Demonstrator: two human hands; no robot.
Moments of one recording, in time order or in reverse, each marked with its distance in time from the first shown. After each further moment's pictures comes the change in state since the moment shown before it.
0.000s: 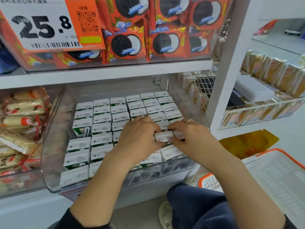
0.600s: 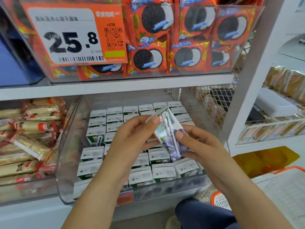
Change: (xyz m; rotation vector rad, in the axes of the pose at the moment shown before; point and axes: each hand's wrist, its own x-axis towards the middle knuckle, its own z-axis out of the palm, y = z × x) left_hand -0.034 -0.010 -0.042 -1.465 0.211 -0.285; right_hand -0.001 -0.033 -0.008 1.340 -0.028 0.269
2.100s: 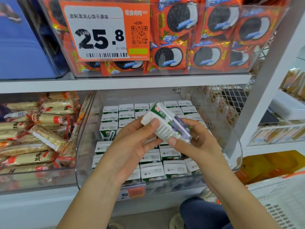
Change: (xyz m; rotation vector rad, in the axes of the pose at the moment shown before) left_hand -0.007 -0.002 -0.030 -0.404 -0.076 -0.124; right_hand 0.001 0.012 0.033 -0.072 0.020 -0.184
